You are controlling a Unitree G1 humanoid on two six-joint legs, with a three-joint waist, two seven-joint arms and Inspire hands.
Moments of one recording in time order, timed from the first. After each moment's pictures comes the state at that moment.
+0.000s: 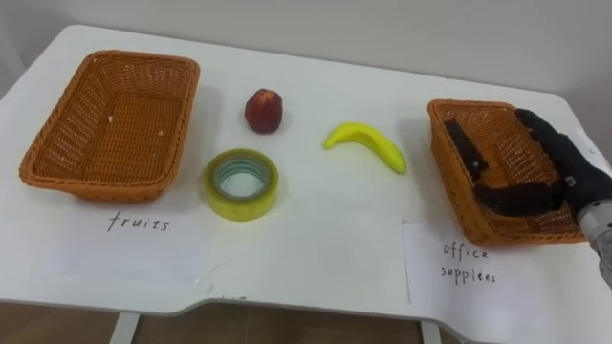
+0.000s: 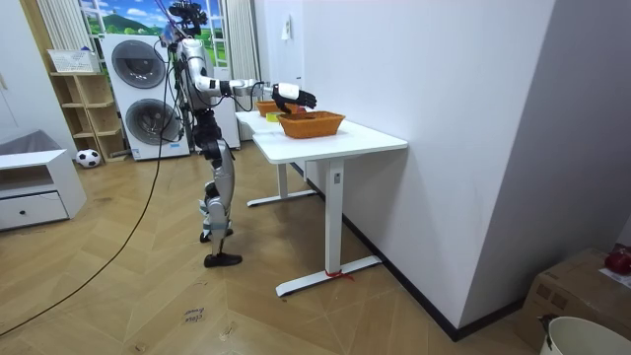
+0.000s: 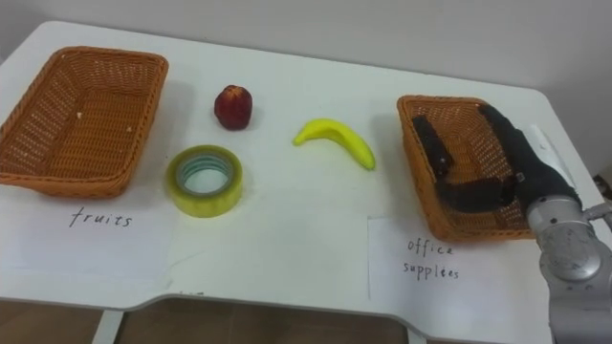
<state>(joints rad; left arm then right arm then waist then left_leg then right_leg) 0.26 0.23 0.16 0.94 0.11 -0.01 0.06 -0.02 -0.49 -0.21 0.15 -0.36 0.06 0.20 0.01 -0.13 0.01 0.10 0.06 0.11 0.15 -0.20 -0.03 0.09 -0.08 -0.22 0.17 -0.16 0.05</state>
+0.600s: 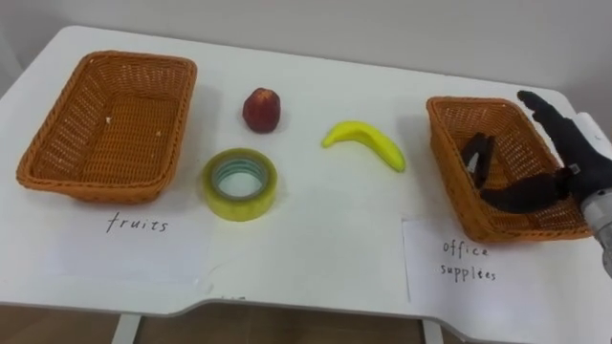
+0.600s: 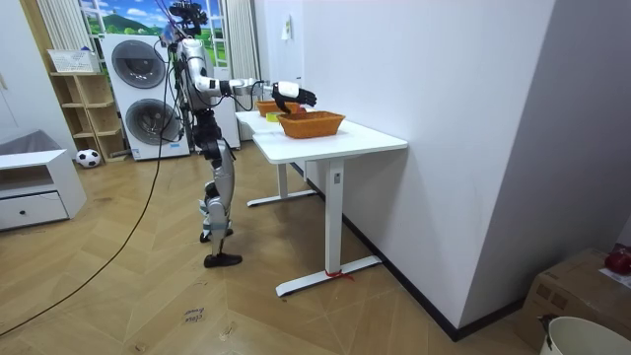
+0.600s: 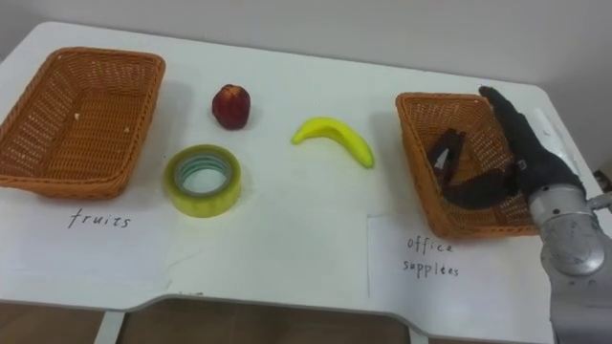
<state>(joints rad) 0.24 0.22 0.16 0.94 0.11 -0.01 0.06 -0.02 -0.49 -0.22 0.05 -0.35 0.05 0.17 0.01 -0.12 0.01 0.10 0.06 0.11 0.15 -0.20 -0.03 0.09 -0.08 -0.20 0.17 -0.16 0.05</state>
